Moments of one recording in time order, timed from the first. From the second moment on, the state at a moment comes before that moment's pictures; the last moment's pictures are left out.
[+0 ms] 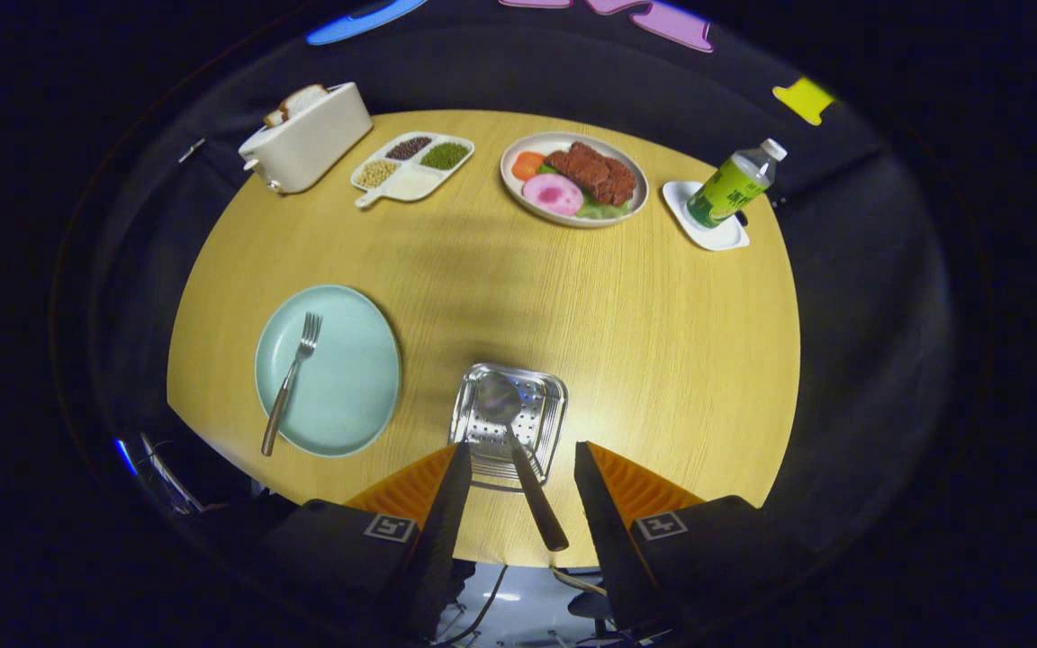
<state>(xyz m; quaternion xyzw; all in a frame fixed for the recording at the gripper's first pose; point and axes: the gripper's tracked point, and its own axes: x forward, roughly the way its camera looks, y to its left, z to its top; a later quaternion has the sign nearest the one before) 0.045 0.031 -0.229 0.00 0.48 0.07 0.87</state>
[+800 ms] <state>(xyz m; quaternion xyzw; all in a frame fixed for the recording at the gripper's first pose) 0.015 0.260 -0.242 0.12 0.44 0.16 0.87</state>
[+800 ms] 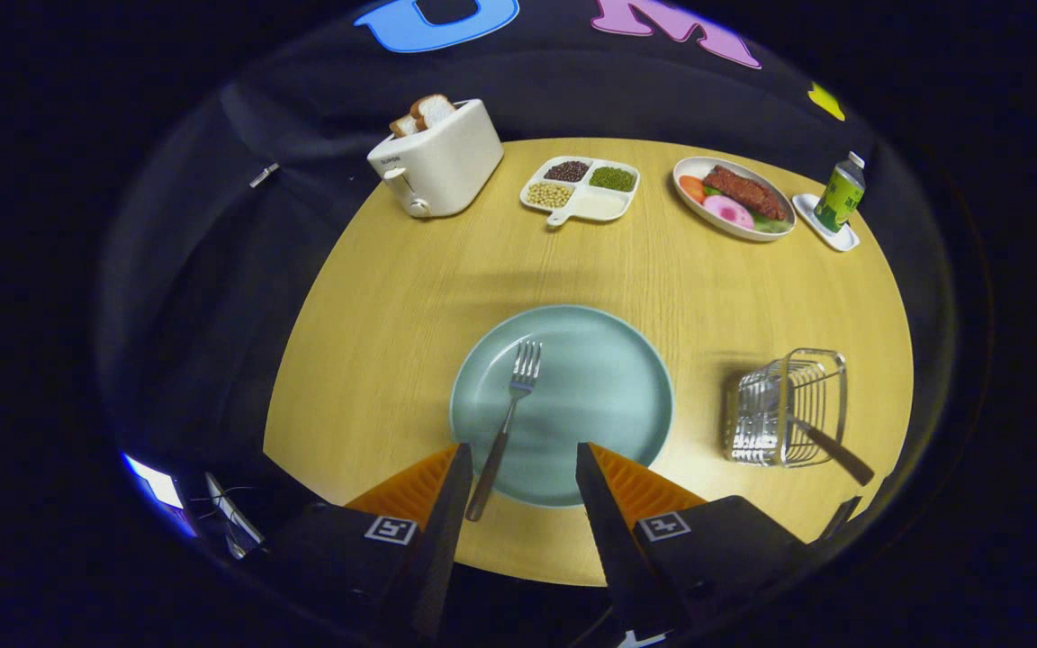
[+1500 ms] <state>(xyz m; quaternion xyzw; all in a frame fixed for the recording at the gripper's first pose) 0.035 0.297 -0.321 0.09 0.50 0.13 0.85</state>
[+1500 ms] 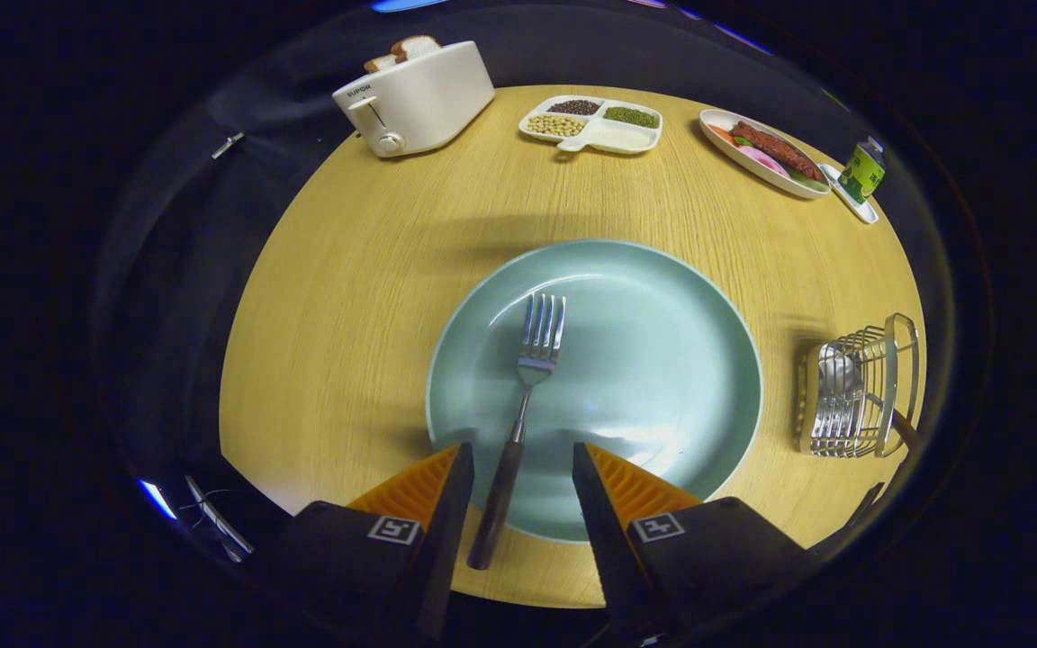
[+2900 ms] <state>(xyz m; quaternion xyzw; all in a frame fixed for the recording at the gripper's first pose) 0.006 0.145 -0.191 0.13 0.49 0.18 0.84</state>
